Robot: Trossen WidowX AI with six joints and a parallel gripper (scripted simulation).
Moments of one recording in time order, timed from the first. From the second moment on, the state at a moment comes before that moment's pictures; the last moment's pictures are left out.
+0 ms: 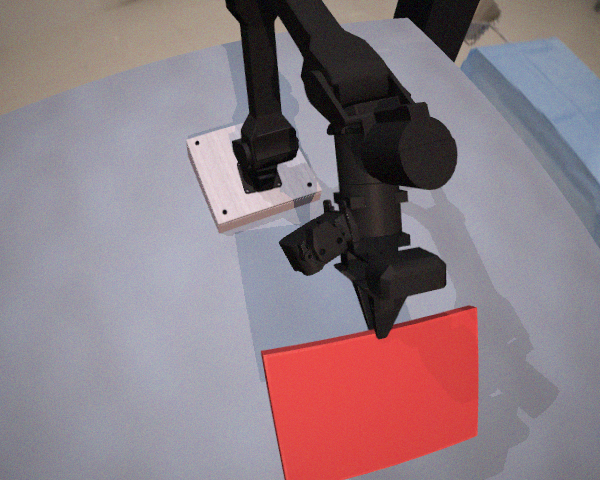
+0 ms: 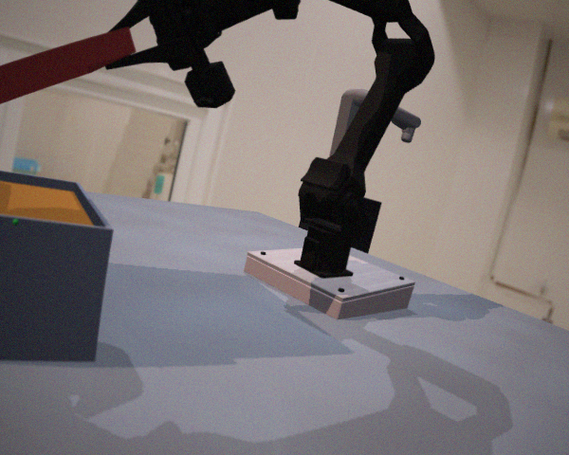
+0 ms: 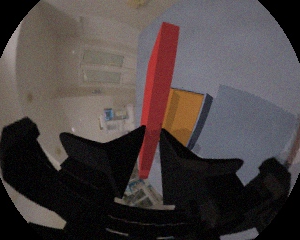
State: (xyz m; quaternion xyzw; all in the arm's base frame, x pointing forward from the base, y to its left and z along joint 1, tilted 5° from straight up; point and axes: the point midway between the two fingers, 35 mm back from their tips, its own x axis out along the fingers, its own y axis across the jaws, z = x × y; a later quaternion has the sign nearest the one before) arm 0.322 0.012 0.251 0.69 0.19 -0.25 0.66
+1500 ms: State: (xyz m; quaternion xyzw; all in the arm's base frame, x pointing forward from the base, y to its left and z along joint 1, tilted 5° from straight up) arm 0.304 -0.076 0.254 0.69 0.18 -0.24 0.66
